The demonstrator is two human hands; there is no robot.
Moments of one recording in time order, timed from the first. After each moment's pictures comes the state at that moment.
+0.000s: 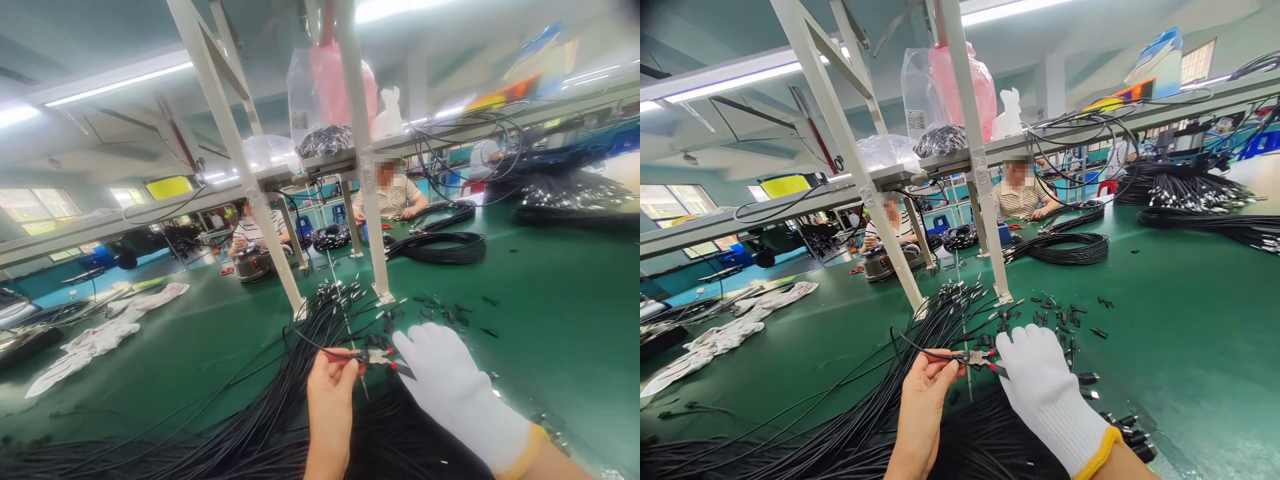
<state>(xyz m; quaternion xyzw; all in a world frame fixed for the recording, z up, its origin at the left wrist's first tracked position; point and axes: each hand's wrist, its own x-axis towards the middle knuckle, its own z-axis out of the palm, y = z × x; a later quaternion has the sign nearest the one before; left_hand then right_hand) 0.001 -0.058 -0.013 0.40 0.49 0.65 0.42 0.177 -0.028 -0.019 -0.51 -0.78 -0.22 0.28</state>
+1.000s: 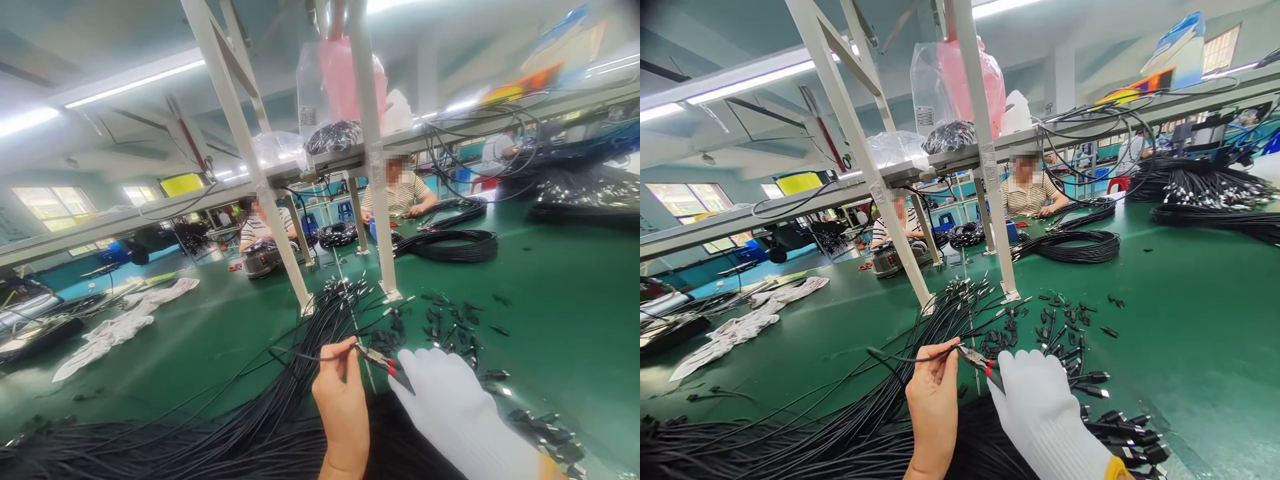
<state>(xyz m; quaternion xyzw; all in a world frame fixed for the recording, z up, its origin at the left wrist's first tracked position) 0.006 -0.064 -0.015 0.47 0.55 0.66 0.22 0.150 -0.053 -0.031 -0.56 -0.77 -0.19 0.23</state>
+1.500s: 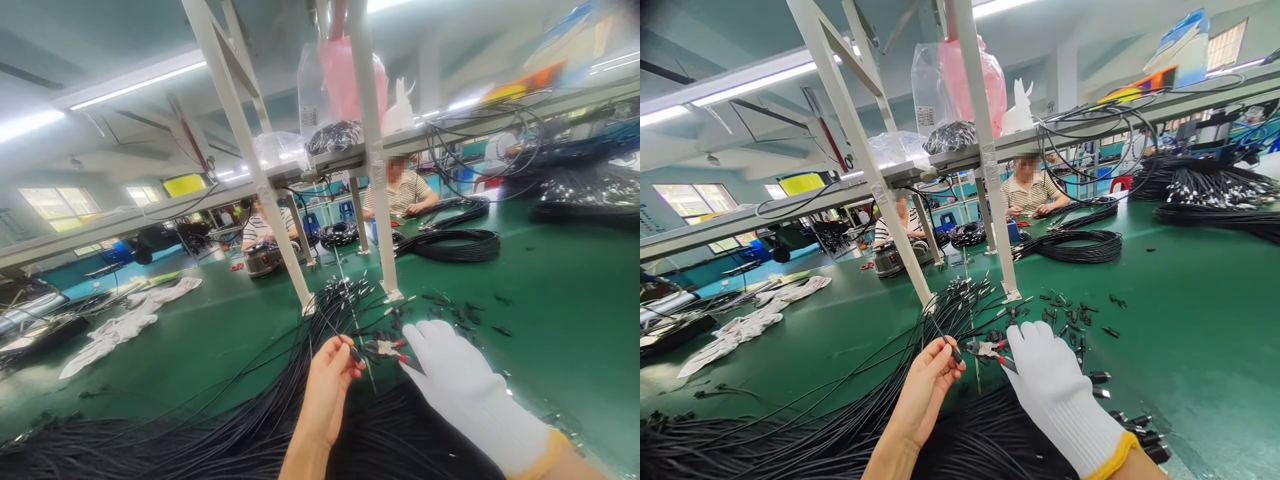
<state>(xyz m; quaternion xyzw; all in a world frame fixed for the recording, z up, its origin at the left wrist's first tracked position) -0.021 -0.056 0.004 0.36 0.42 0.61 0.56 0.174 -0.029 -0.027 -0.51 -0.77 -0.24 0.30</state>
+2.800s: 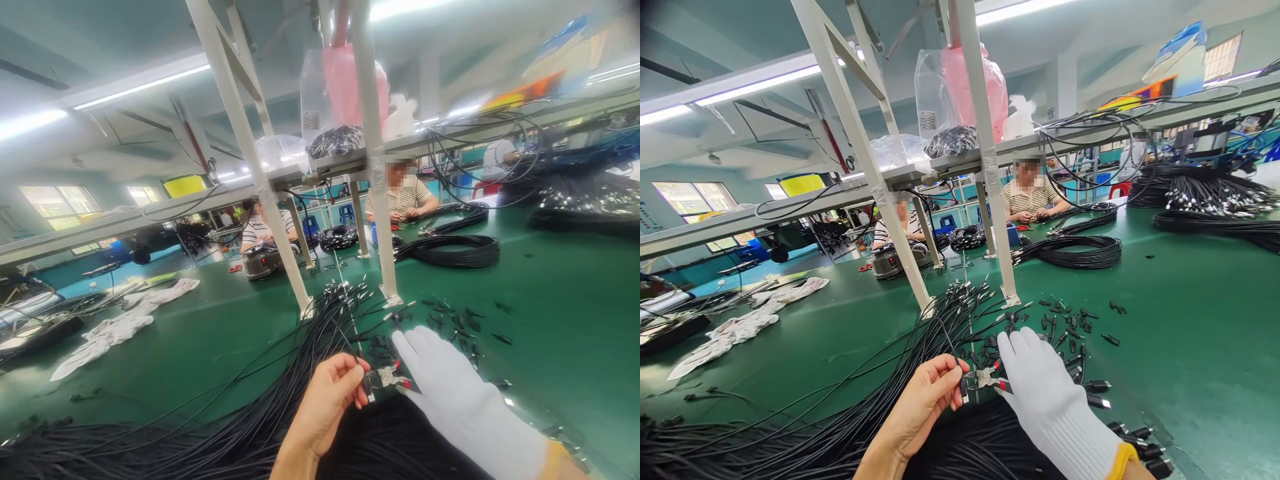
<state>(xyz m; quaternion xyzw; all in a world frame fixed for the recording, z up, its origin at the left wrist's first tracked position) -0.027 -0.060 0.007 0.45 0.45 0.49 0.59 0.171 -0.031 -0.031 -0.44 -0.77 -0.35 0.31</state>
